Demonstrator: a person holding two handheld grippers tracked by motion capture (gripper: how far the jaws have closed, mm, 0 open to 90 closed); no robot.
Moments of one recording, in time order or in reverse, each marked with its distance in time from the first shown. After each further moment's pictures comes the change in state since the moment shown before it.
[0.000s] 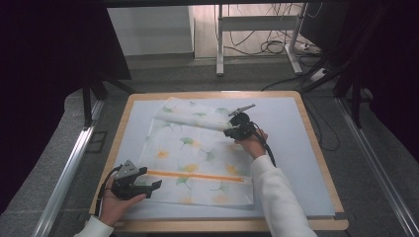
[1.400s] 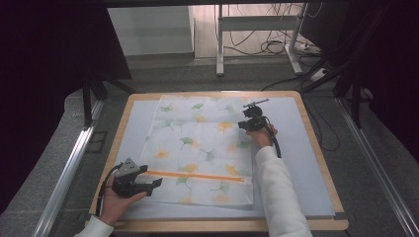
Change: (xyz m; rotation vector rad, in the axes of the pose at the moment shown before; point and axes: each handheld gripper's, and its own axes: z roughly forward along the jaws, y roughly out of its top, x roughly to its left) left arm 0.001 0.005 0.002 -0.005 0.006 0.002; right arm -0.062 -0.009 0.007 -0.003 -0.121 0.175
